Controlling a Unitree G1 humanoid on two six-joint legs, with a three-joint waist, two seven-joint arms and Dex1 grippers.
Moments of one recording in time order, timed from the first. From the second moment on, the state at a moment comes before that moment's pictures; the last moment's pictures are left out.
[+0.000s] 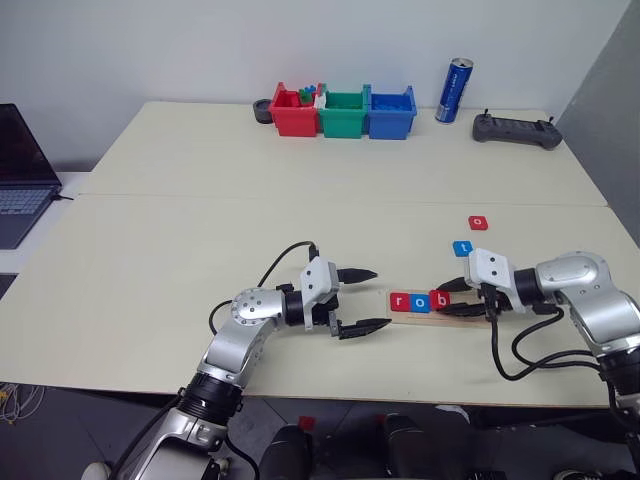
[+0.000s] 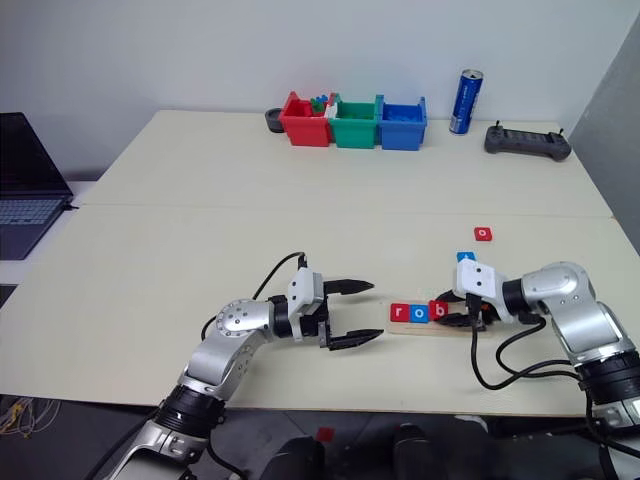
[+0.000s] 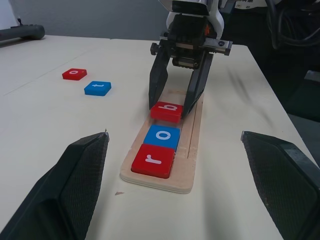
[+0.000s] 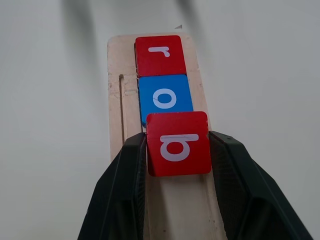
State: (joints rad) left arm -0.37 0.31 -0.25 0.09 -0.27 0.05 -1.08; right arm -0.44 -0.85 0.18 0.10 0.11 0.20 1.31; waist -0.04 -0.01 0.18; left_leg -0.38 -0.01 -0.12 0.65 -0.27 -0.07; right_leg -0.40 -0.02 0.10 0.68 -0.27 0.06
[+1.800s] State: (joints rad) left arm -0.37 0.31 -0.25 0.12 -0.27 0.02 -1.08; right arm -0.54 -0.84 0.20 0.20 0.10 0.18 1.30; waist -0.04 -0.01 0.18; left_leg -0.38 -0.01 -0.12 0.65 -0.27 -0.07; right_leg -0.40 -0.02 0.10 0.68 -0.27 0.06
